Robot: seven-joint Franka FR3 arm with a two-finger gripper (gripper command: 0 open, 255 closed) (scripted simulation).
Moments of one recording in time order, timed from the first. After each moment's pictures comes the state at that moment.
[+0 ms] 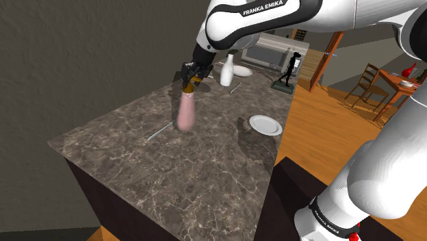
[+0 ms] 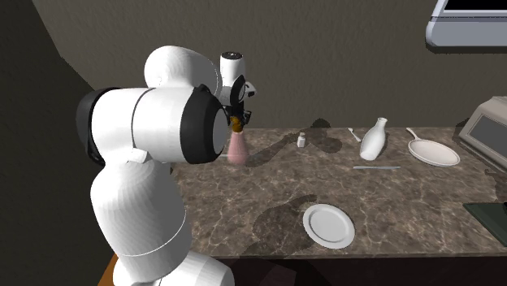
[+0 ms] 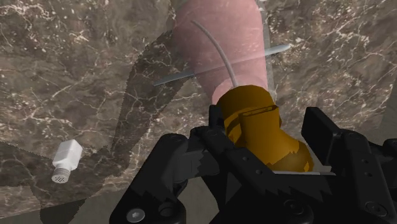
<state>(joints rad) 0.07 0.03 0.13 -1.98 0.11 2.31 0.06</state>
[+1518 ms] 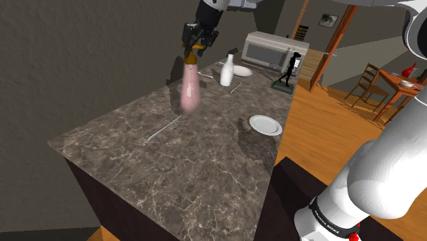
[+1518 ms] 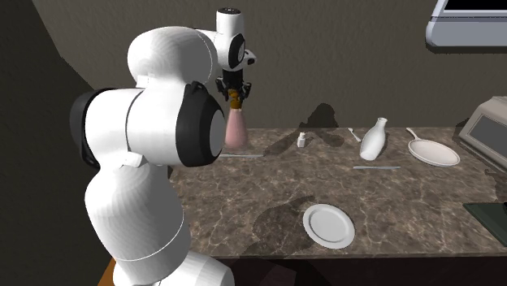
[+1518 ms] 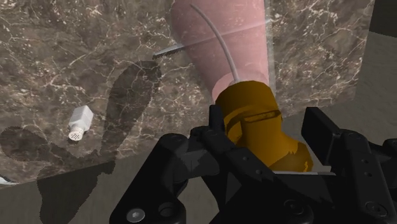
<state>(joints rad) 0.07 0.00 0.12 -1.71 0.09 2.01 0.09</state>
